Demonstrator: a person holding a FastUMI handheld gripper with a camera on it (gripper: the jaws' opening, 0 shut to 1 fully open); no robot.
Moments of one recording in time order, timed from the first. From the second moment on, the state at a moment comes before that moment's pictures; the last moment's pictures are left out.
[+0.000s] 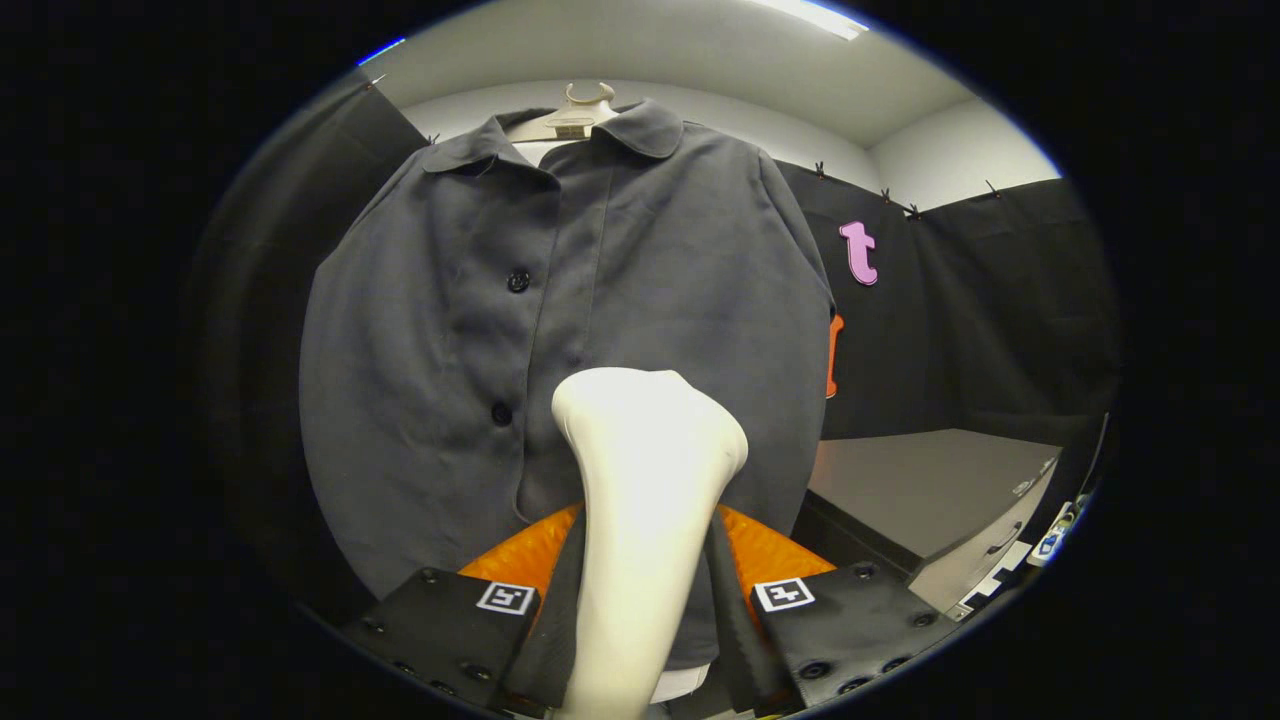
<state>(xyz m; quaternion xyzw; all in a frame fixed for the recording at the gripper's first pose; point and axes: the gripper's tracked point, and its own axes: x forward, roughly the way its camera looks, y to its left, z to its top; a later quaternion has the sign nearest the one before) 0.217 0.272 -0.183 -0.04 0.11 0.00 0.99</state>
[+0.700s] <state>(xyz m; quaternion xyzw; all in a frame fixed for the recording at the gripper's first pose) 0.181 0.264 -0.241 -0.04 0.16 0.00 0.99</state>
